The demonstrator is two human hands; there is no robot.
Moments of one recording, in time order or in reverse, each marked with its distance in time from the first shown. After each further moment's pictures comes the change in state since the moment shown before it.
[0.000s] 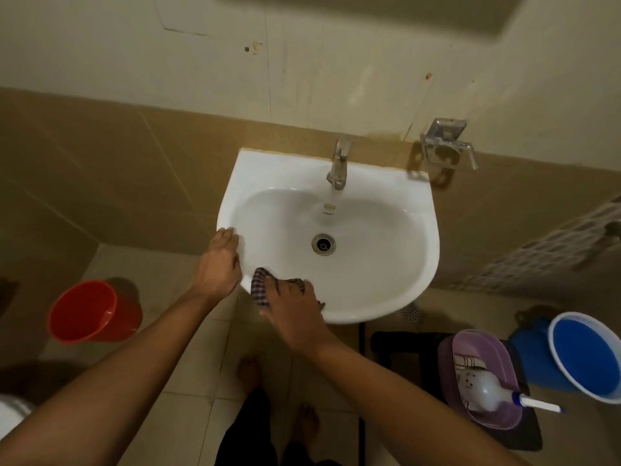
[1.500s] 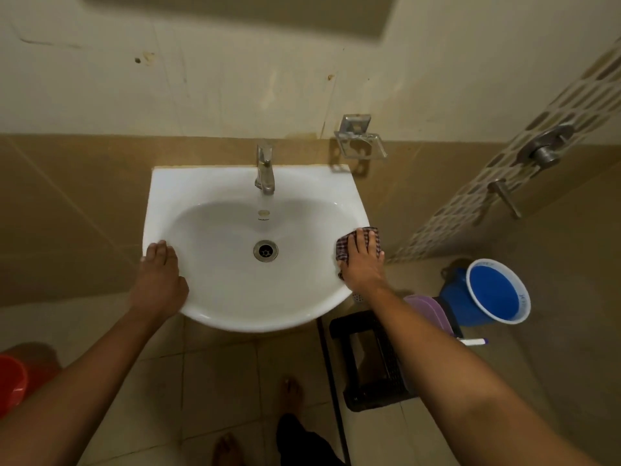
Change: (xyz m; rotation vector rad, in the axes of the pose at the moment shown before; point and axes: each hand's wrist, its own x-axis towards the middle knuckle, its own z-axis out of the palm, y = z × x) left_hand 0.035 -0.008 0.003 0.166 -0.218 0.089; right_hand -0.049 0.204 -0.045 0.136 -0.297 0.845
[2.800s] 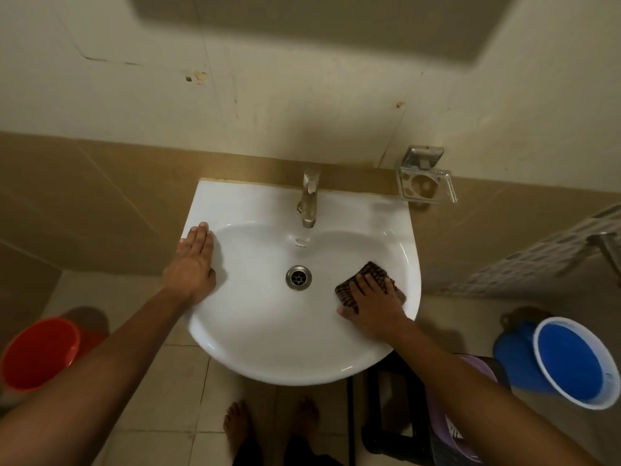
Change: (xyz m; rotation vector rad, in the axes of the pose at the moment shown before) left_hand 0.068 -0.004 -0.013 0.084 0.053 -0.027; right_hand 0.064 -0.018 0.018 -0.332 -0.288 -0.432
